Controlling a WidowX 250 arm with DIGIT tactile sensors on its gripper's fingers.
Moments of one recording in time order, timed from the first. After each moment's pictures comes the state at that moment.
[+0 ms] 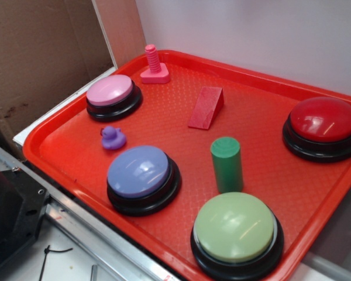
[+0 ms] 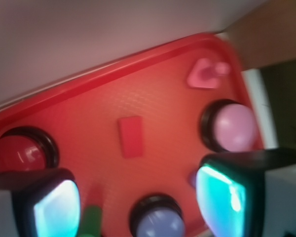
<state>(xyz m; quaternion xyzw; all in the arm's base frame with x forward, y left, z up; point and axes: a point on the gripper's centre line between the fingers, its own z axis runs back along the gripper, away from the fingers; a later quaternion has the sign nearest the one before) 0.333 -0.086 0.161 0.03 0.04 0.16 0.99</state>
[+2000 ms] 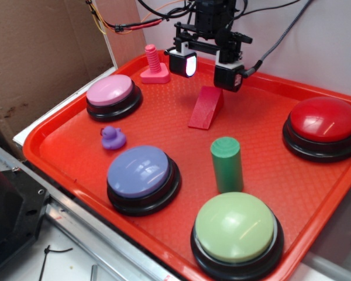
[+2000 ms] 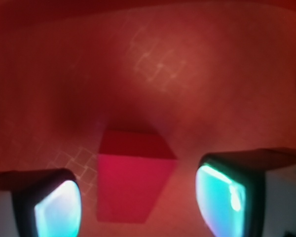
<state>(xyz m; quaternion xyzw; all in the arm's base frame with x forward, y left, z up) 0.328 -0.062 0.043 -0.01 0.13 0.08 0.99</state>
